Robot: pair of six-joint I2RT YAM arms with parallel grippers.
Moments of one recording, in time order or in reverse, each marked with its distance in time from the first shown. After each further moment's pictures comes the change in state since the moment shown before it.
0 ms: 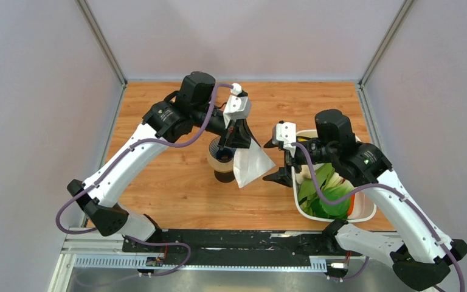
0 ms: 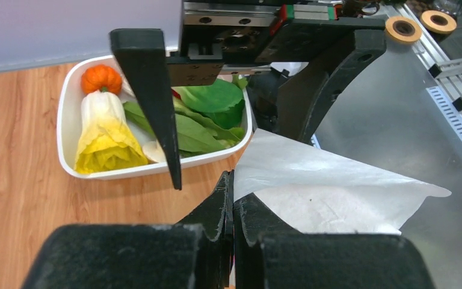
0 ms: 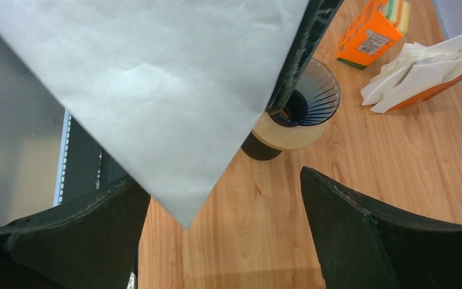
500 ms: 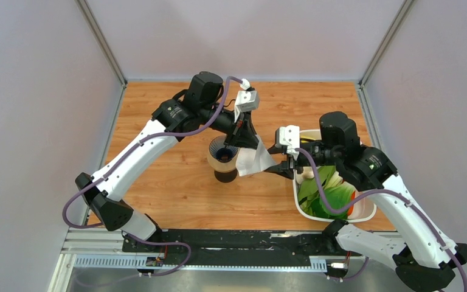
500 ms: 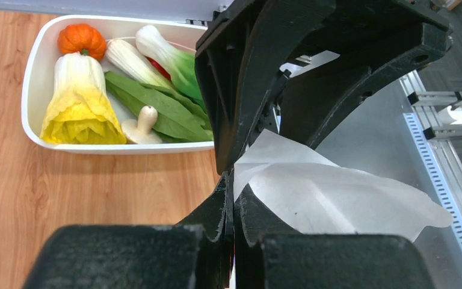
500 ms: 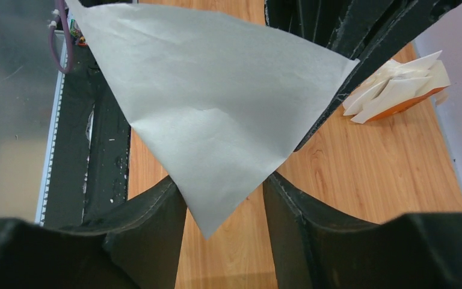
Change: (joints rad) left arm -0.018 0.058 0.010 -0.005 -0.051 -0.150; right arm 0.019 -0.025 -0.001 0.021 0.032 -0.015
